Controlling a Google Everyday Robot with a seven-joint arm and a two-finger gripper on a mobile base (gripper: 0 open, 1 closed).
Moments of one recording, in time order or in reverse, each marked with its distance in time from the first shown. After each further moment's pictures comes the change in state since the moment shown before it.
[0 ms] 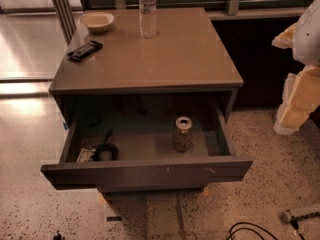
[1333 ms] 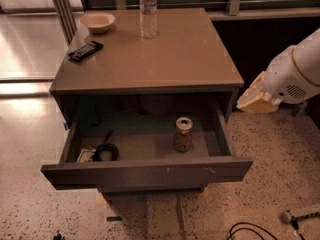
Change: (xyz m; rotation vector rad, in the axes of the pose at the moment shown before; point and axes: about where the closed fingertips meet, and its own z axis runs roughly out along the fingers) arm -0.002 -0.019 0.100 -0.023 -0.221 0.114
